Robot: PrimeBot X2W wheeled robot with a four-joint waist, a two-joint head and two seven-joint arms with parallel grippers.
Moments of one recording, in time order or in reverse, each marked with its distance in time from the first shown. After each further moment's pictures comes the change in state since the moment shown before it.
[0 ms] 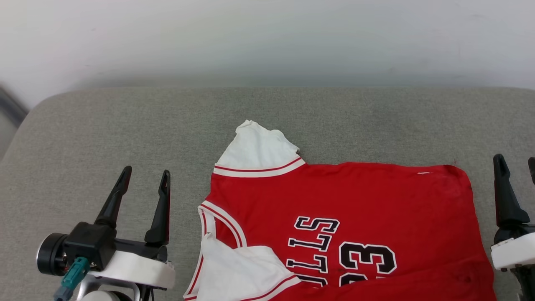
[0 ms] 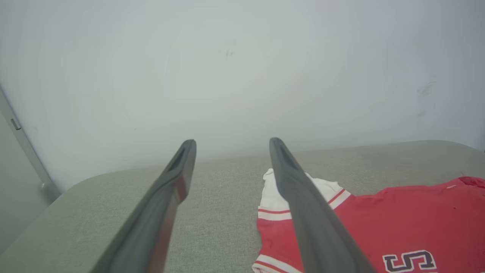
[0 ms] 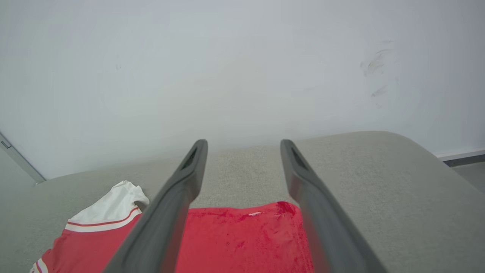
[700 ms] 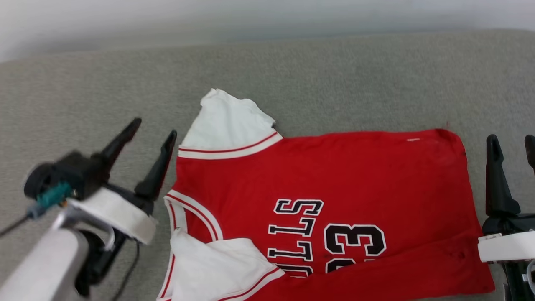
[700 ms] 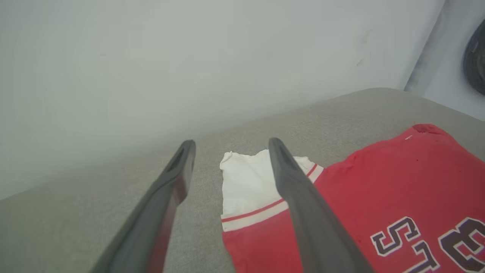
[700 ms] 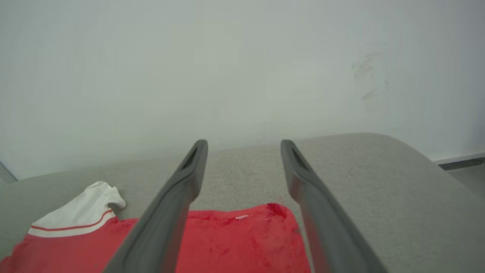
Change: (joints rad) left arm -0.156 0.011 0.083 0.075 0.013 -0.317 0.149; right arm -0.013 0.021 0.080 -0.058 -0.052 0.000 -0.168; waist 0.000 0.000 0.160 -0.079
